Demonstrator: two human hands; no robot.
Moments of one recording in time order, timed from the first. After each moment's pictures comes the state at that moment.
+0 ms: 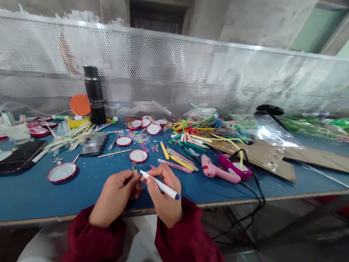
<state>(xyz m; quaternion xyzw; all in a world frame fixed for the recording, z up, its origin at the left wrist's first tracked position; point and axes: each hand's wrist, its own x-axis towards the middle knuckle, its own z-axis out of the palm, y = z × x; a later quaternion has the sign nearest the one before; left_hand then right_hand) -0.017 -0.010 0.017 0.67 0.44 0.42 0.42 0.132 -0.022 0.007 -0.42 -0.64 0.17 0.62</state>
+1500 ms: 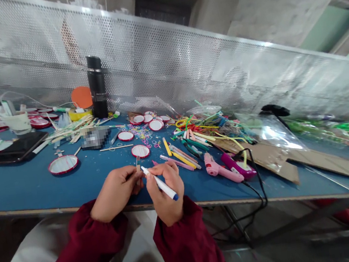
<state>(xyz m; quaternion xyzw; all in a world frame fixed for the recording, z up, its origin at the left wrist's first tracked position) -0.020 -0.009 0.012 0.68 0.47 0.42 0.37 0.130 -0.023 0.008 -0.39 -0.69 0.05 0.61</state>
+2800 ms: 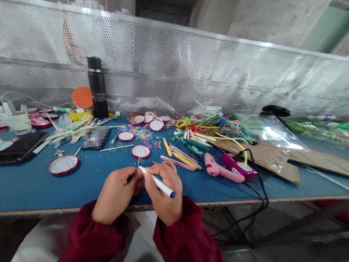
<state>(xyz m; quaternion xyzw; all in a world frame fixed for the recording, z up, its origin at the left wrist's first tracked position) -0.020 -0.011 0.010 0.70 0.49 0.40 0.33 0.127 -0.020 0.009 -0.38 -0.70 0.04 0.60</state>
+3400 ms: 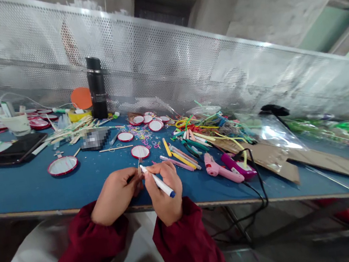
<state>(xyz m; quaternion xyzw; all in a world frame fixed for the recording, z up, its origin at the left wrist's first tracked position) -0.019 -0.011 0.009 0.71 0.49 0.39 0.32 0.128 -0.021 0.009 -0.38 -0.69 0.04 0.61</state>
